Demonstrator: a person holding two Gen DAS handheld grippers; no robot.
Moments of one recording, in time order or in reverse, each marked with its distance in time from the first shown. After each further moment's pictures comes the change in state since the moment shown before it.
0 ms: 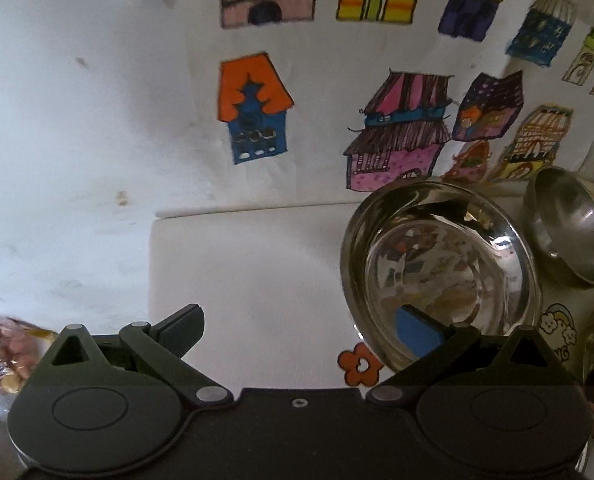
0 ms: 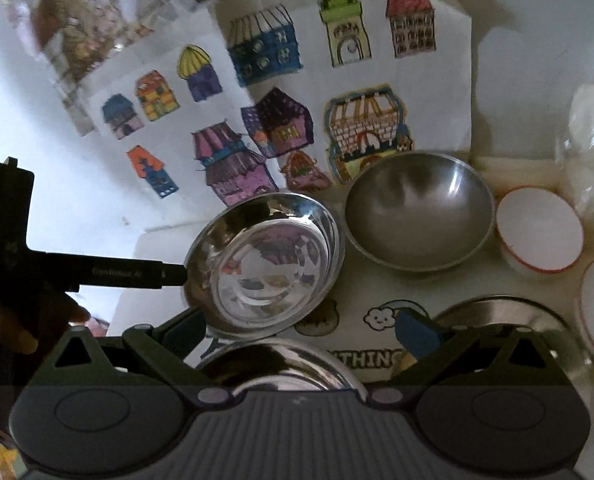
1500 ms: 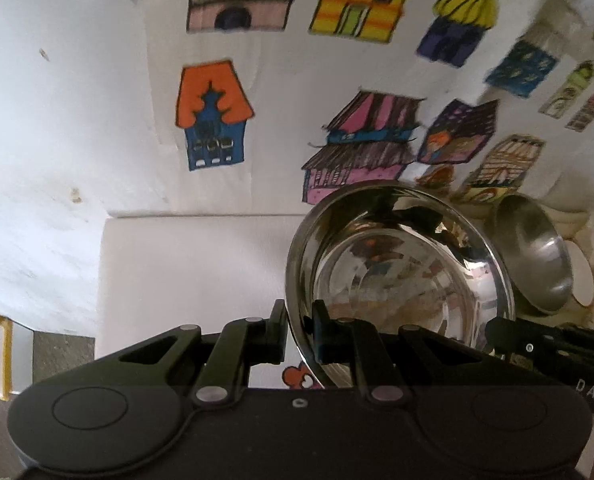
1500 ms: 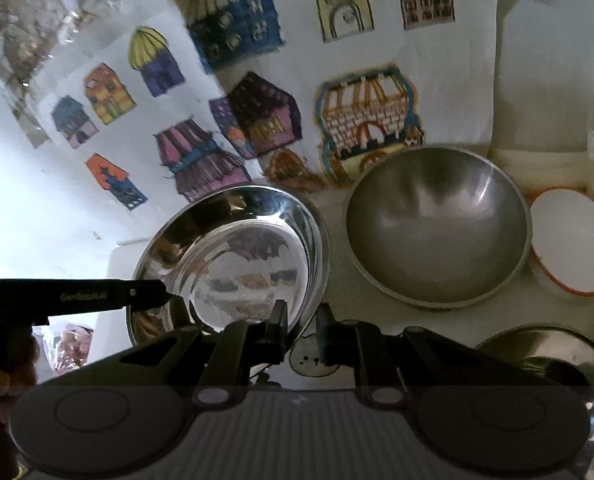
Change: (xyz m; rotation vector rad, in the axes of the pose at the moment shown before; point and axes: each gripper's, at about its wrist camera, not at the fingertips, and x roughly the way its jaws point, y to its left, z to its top) left arm -0.007 -0.003 0.005 -0.081 0.021 -0.124; right arm 0.042 0.000 0.022 0.035 0.039 -0.031
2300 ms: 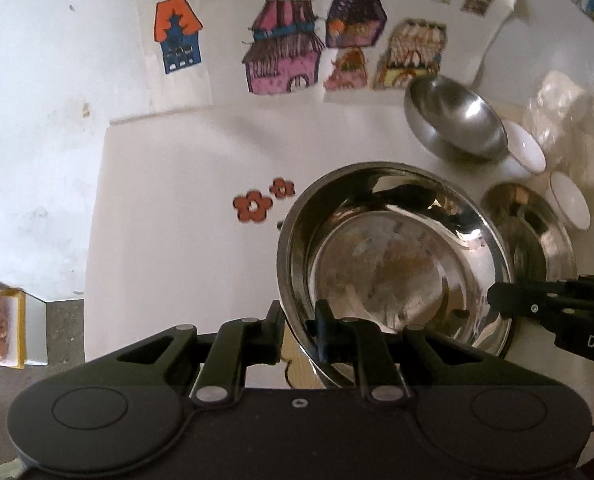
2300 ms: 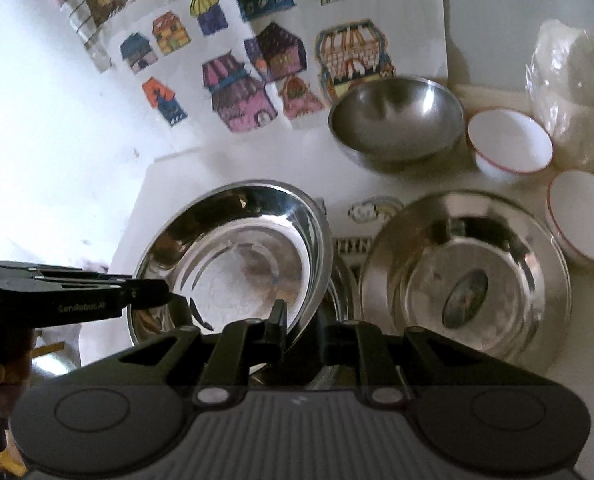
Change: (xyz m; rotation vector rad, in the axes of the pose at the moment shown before) left arm -0.050 -0.034 -0.107 0.111 0.079 0.016; right arm -0.076 -0.021 -0.085 -0.072 0.100 0.038
